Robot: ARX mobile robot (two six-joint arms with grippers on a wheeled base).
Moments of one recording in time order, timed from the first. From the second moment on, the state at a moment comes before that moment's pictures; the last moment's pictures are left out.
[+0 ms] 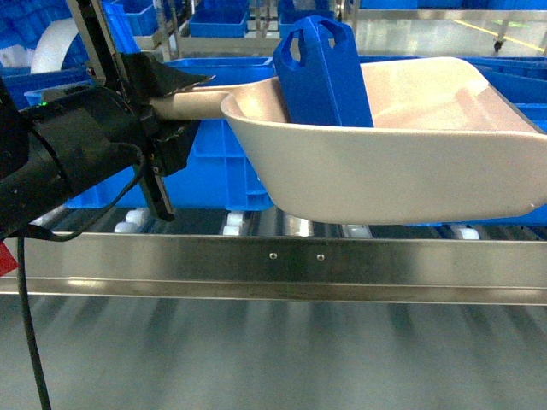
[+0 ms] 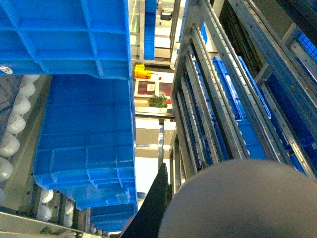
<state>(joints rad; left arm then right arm) -0.26 1.93 0.75 1.28 0.24 -1.70 0.21 0.23 0.25 -0.02 0.55 -0.34</state>
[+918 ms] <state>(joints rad) -0.15 1.64 0.88 0.89 0.08 -1.54 0.21 0.23 0.25 -0.02 0.55 -0.34</state>
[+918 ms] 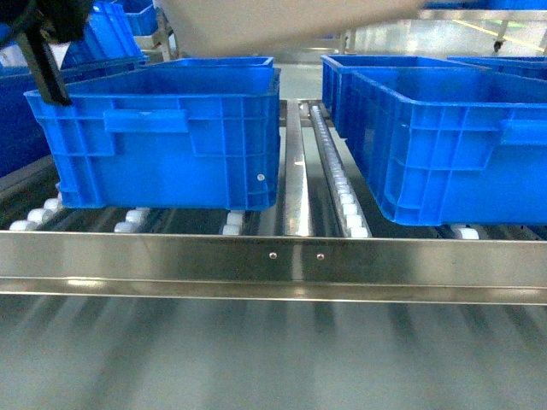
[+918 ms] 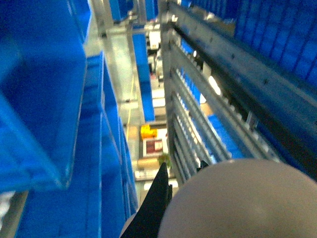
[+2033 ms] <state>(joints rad) 0.02 2.20 1.95 0.17 -0.36 -1.09 0.21 0.23 0.25 -0.02 0.55 -0.34</state>
